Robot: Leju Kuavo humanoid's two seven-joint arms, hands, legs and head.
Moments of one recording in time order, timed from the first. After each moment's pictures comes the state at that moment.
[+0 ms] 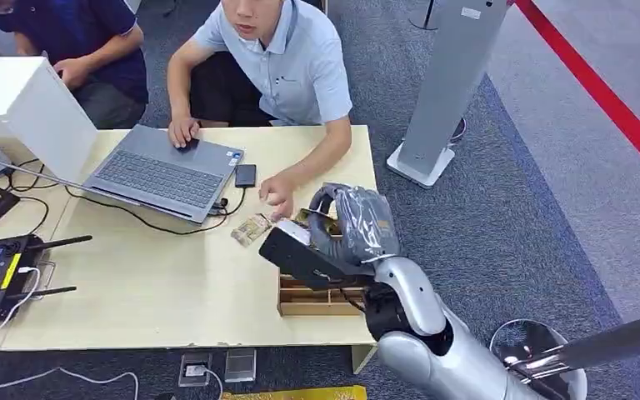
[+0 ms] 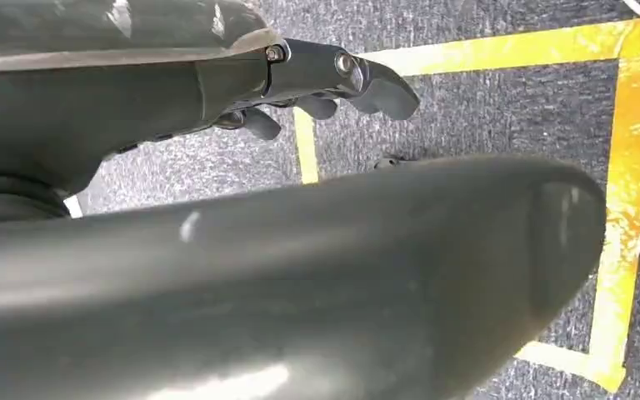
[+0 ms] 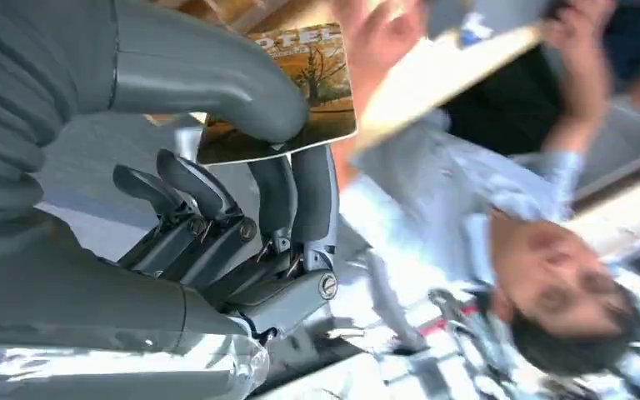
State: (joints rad) left arm -0.10 0.09 -1.08 -0.21 1.15 0.19 0.07; right arm -0.51 -0.11 0.83 -1.72 0.81 -0.04 0.63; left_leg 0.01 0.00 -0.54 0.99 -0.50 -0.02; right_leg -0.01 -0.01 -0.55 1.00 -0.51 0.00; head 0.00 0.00
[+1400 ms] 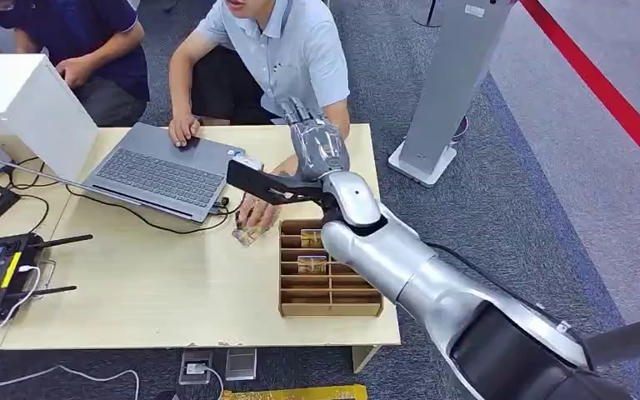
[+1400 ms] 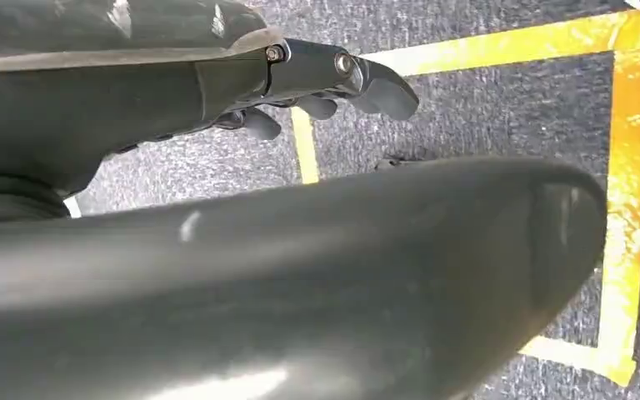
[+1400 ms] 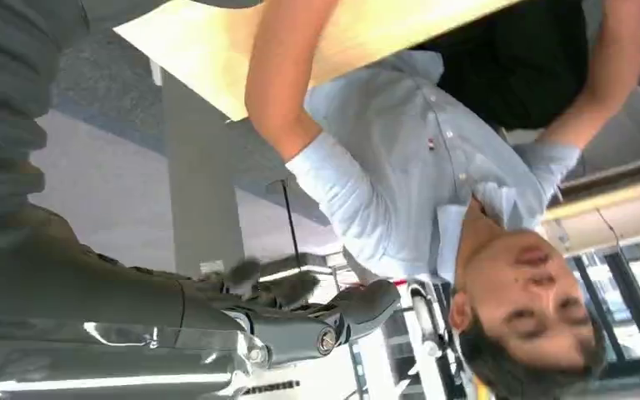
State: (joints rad) left arm -0.10 0.09 -1.11 -0.21 1.15 0.17 0.06; right arm -0.98 0.16 0.98 -0.73 0.70 -0.33 0.30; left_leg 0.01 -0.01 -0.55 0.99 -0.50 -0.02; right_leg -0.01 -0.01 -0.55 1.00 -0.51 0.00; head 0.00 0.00
